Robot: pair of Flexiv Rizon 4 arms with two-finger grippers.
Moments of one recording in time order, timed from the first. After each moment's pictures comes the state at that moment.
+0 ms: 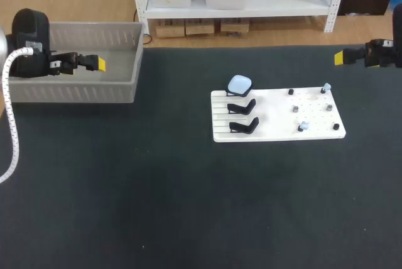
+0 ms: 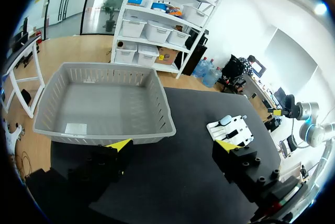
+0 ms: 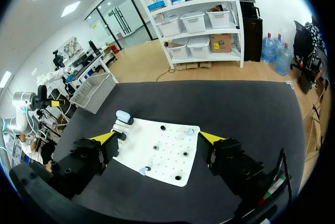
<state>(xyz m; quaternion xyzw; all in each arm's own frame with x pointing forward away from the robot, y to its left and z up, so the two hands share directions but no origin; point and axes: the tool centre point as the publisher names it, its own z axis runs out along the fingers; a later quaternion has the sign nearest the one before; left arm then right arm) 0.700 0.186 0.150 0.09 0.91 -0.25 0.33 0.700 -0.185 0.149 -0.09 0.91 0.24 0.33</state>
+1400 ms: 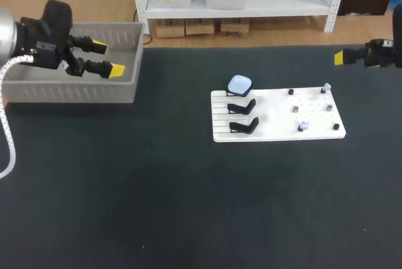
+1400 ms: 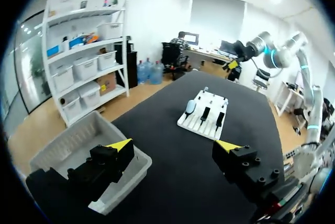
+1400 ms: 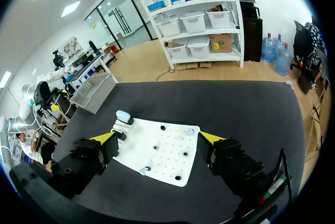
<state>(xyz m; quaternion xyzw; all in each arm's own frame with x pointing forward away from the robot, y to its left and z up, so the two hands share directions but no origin) 0.712 0.136 0.156 0.44 0.77 -0.27 0.38 0.700 -0.185 0.149 -0.09 0.91 0.24 0.33</state>
